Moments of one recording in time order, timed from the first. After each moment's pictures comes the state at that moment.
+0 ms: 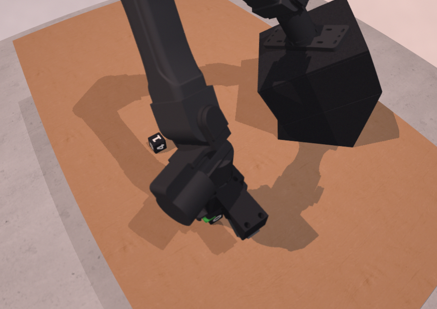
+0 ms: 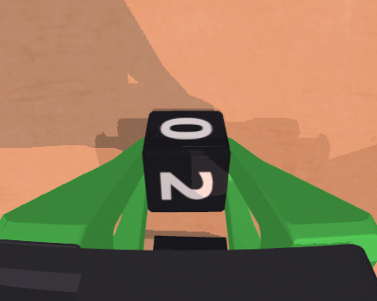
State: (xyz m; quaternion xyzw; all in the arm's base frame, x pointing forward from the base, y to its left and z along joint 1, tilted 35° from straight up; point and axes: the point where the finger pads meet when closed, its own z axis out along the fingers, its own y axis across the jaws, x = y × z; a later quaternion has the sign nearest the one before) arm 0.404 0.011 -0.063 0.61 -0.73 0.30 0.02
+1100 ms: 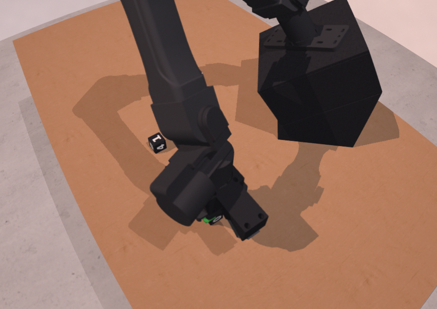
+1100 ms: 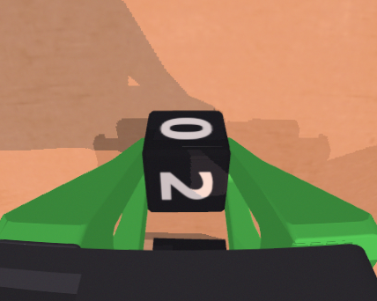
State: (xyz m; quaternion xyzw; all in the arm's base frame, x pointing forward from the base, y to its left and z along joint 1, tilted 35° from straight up) arm 0.405 0.011 -0.064 0.61 -0.73 0.30 0.02
